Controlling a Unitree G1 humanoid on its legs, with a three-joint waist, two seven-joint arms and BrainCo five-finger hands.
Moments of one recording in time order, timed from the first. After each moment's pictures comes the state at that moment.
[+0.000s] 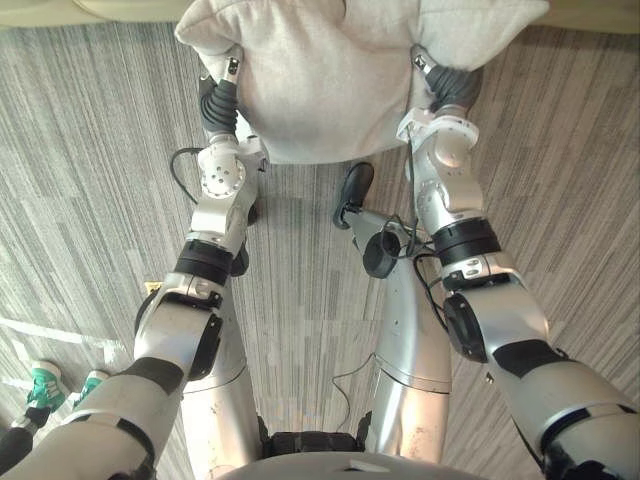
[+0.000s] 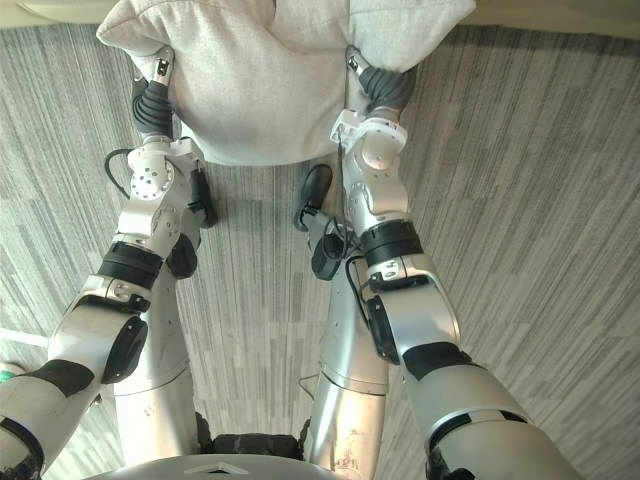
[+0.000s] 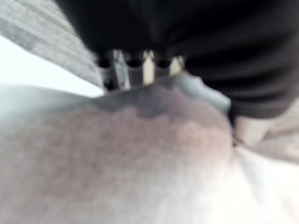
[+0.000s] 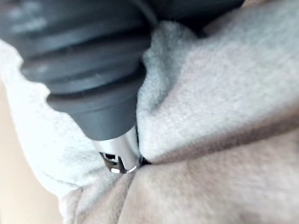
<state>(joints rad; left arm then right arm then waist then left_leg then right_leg) -0.91 0.14 -0.08 0.52 -0.39 -0.17 0.41 -1.00 -0.23 0.05 0.55 0.44 -0.16 -0.49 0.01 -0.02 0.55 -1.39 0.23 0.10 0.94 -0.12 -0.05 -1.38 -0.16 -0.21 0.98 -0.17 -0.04</state>
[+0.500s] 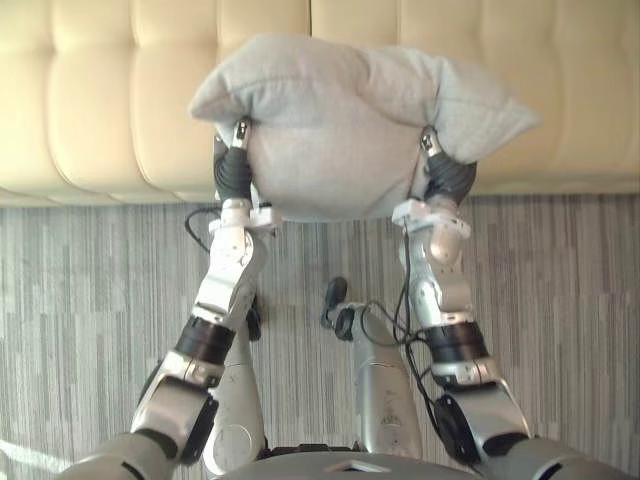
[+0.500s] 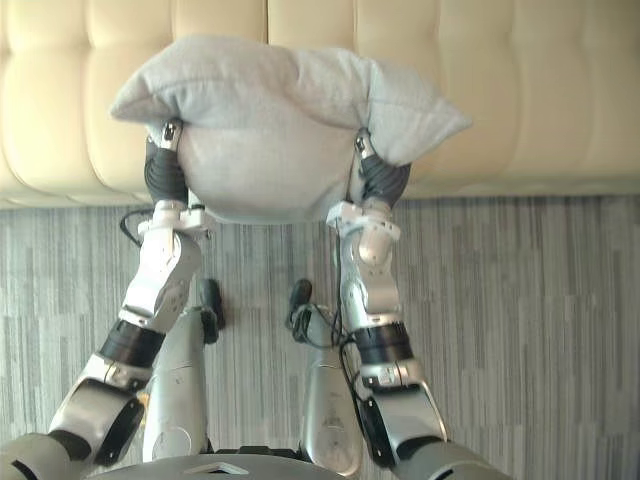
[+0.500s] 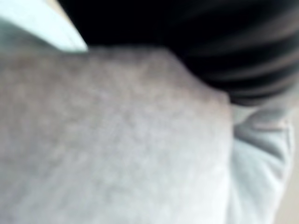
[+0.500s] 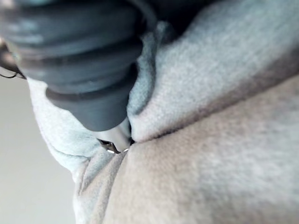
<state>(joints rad) -0.41 0.08 -0.24 0.04 -0.39 -0.25 0.41 -0.39 -0.12 0.09 -0.03 0.37 -0.24 -0.46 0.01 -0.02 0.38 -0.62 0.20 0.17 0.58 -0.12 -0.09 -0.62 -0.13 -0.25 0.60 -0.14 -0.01</state>
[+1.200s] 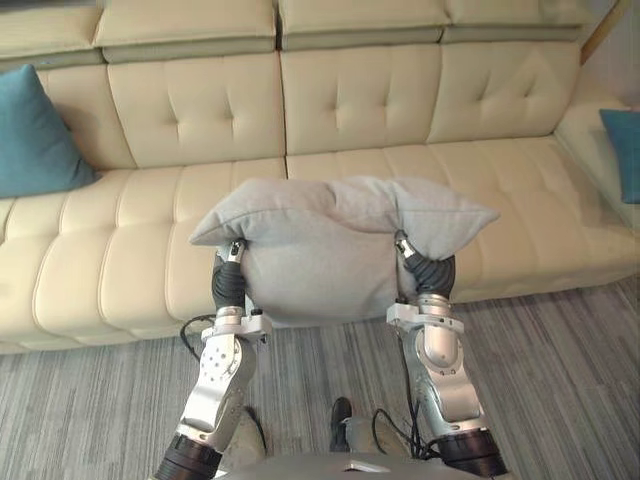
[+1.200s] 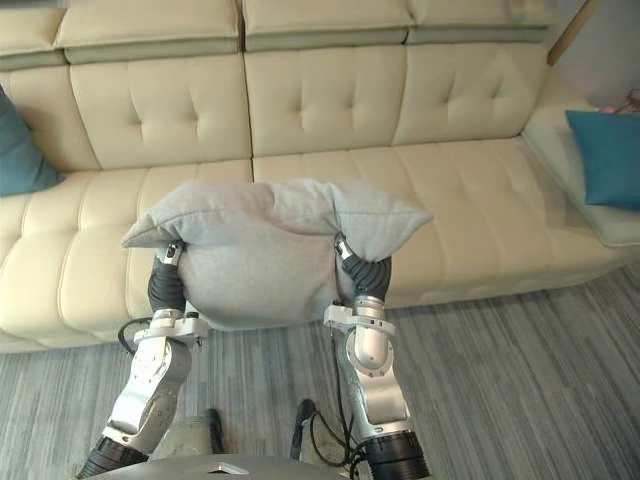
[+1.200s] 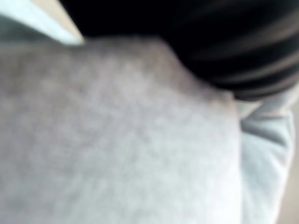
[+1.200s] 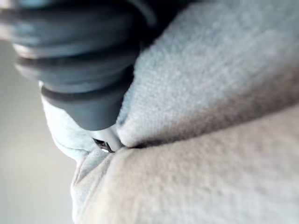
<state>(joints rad) 0.09 0.08 -0.32 -0.10 -0.37 -0.25 0.34 0.05 -0.12 0.15 -0.16 0.11 -0.21 -0.35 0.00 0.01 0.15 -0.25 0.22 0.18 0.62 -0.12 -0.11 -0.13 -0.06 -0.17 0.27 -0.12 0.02</state>
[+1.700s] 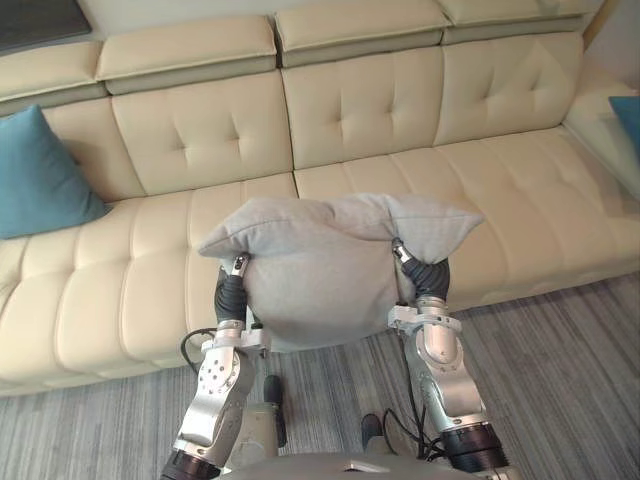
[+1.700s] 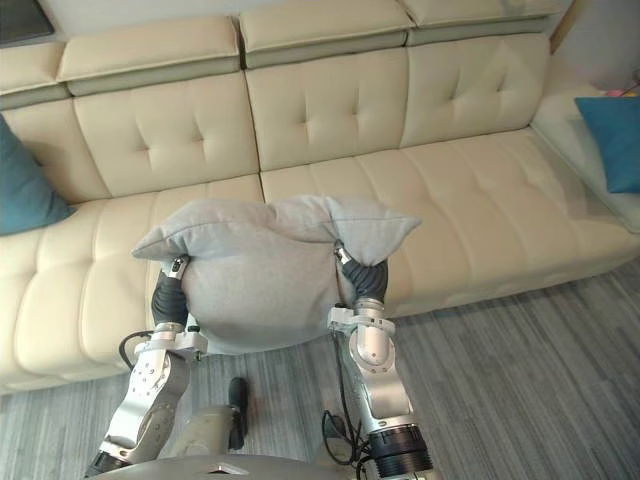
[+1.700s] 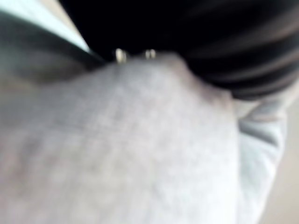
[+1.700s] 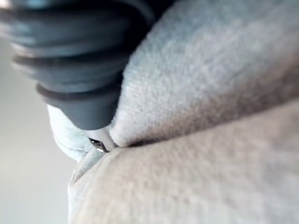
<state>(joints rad) 0.15 0.07 -0.30 -0.10 -0.37 -0.22 0.30 0.01 -0.13 0.14 -0.08 0.13 -0.17 -0.33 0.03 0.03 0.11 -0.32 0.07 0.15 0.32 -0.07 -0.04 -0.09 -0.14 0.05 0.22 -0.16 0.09</state>
